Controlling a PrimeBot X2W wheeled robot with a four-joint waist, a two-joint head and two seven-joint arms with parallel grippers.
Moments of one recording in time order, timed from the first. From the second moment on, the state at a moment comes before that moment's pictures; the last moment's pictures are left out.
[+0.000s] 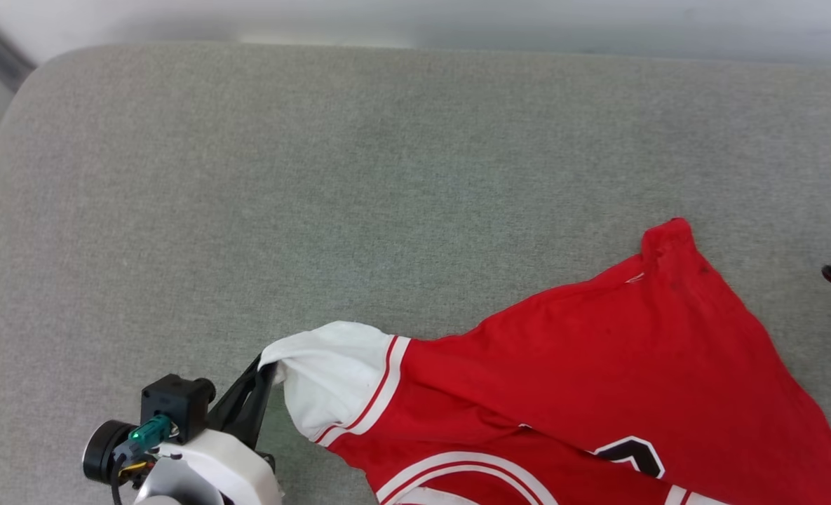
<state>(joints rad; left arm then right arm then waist) -0.24 0.72 -0.83 -0.05 -0.88 0.37 -0.23 -0.42 -1.07 0.36 -0.13 0.92 0.13 0.73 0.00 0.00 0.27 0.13</state>
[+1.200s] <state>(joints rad) -0.39 0.68 -0.84 0.03 -0.81 0.32 -0.23 -0.95 -0.80 0.91 0.28 0.86 0.13 0.64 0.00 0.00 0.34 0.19</state>
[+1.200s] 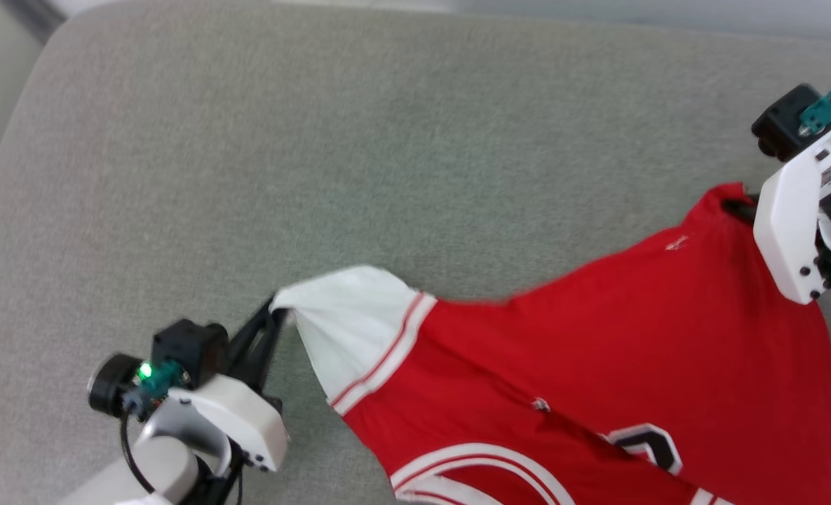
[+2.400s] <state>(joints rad) -1.53 0.63 -0.69 0.15 -0.59 0.11 0.06 -1.53 -0.66 0.54 0.43 0.50 0.13 0.25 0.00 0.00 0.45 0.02</state>
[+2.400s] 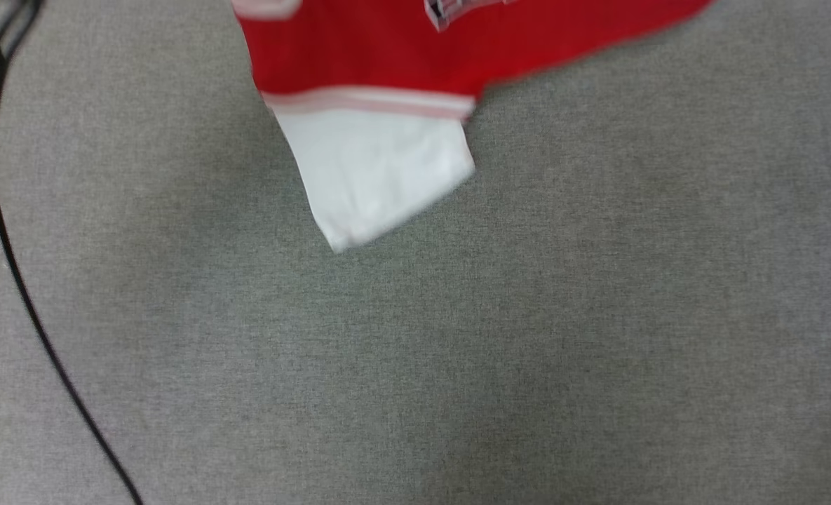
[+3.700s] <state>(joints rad) -0.92 0.55 -0.78 0.40 -0.68 0.15 -0.23 -1.12 -0.60 0.92 0.67 0.67 0.13 -0.06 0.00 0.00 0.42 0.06</state>
